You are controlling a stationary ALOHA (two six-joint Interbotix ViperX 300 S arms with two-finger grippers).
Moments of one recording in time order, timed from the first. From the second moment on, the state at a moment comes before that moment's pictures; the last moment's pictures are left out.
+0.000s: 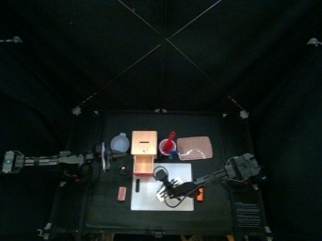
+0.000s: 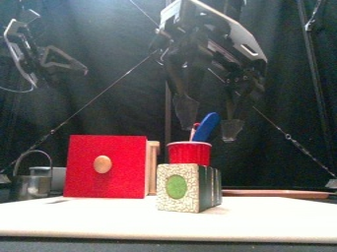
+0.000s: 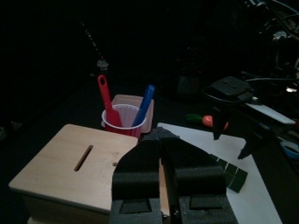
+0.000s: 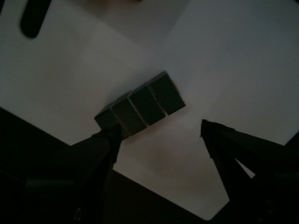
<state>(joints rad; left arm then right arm) 0.15 -0.91 1.30 -0.10 -0.44 0.00 0.28 0.20 0.18 -0.27 0.99 1.66</state>
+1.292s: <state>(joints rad) 0.18 -0.87 1.30 -0.18 -0.48 0.00 0.20 0.28 0.10 -0.11 0.96 -0.24</state>
